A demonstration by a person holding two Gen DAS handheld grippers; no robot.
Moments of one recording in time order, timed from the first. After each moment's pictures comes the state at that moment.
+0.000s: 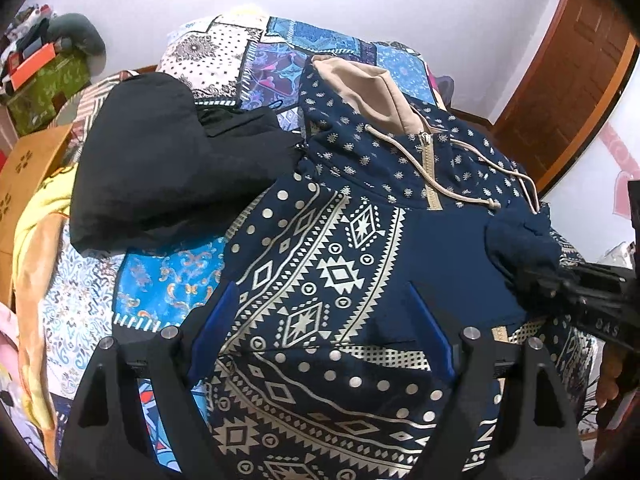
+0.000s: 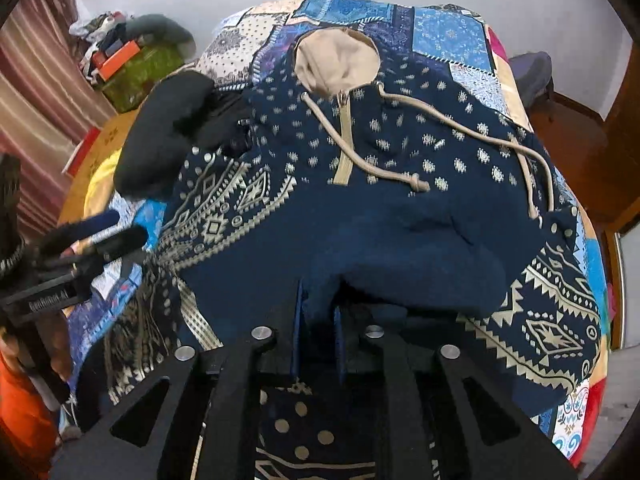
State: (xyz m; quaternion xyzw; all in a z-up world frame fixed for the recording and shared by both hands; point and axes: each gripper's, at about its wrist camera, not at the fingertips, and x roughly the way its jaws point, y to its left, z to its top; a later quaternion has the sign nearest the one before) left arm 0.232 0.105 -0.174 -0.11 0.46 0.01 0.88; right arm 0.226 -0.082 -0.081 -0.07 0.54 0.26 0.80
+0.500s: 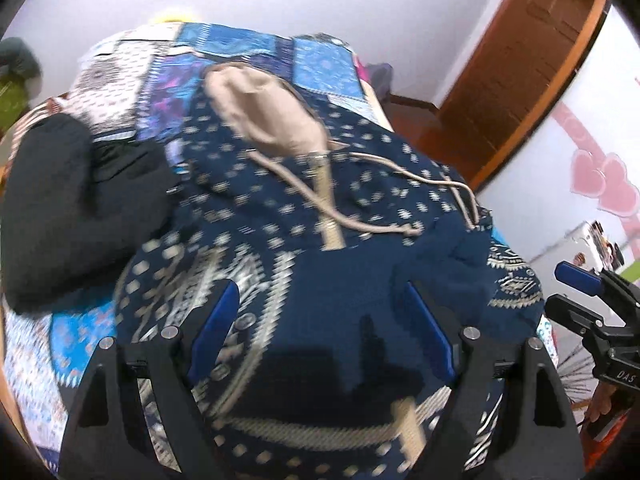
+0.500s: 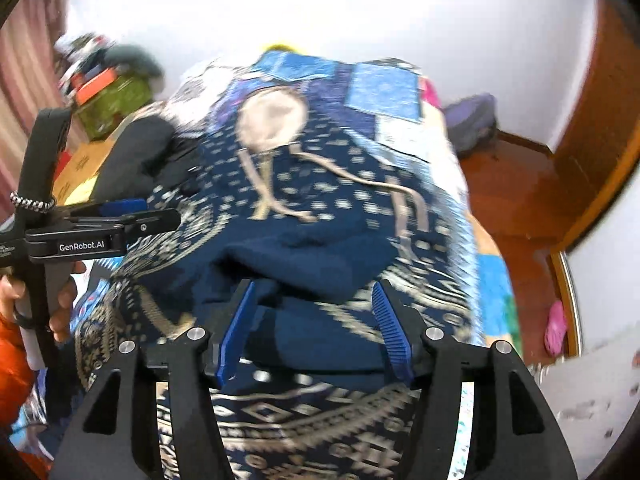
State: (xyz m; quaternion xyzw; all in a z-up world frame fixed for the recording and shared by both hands) left arm 0.303 0.032 -0.159 -0.10 0.47 -0.11 0.87; right arm 0.215 -0.159 -0.032 -0.07 0.46 0.16 0.87
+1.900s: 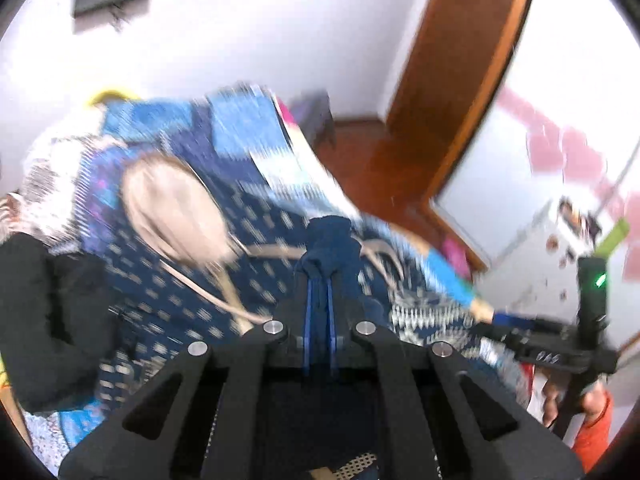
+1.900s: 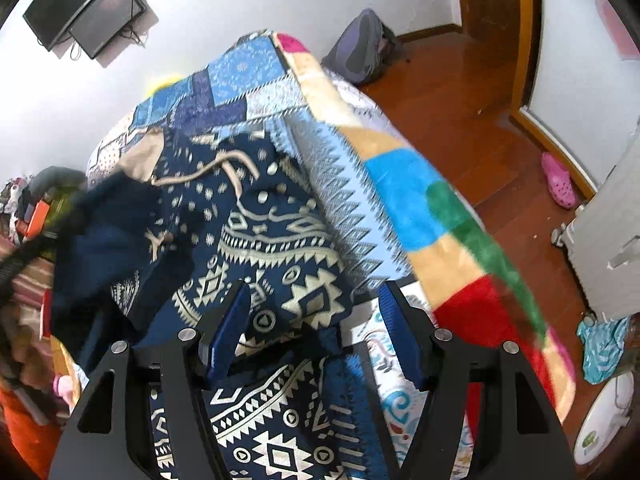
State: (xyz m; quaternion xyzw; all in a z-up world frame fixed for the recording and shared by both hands) left arm 0.314 -0.021 -0.068 -0.05 0.37 -0.18 0.91; right arm 0.231 -0.265 -0.074 0.13 0.51 0.04 0.85
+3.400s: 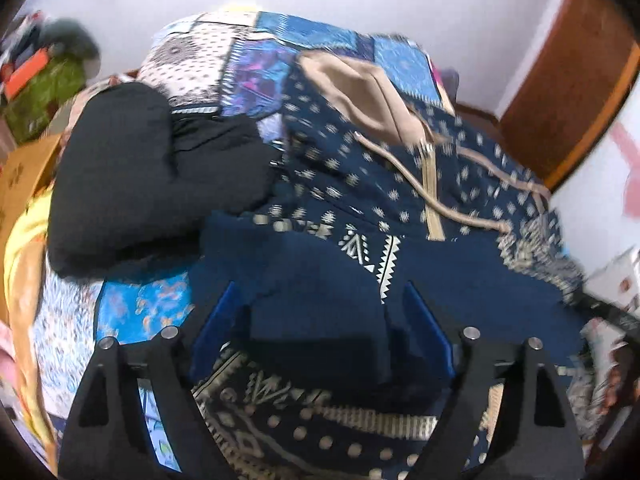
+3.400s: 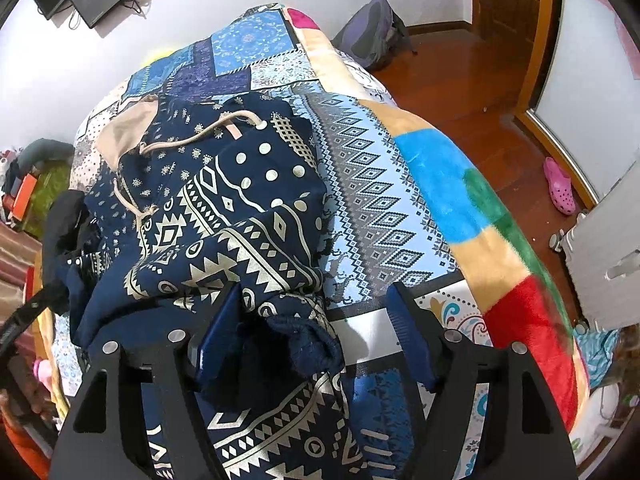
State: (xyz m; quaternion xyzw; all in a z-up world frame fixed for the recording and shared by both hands) left arm 0.284 0.064 -0.185 -0.07 0.47 0.02 0.88; right arm 0.245 -0.238 -0.106 0.10 0.54 0.05 0.83
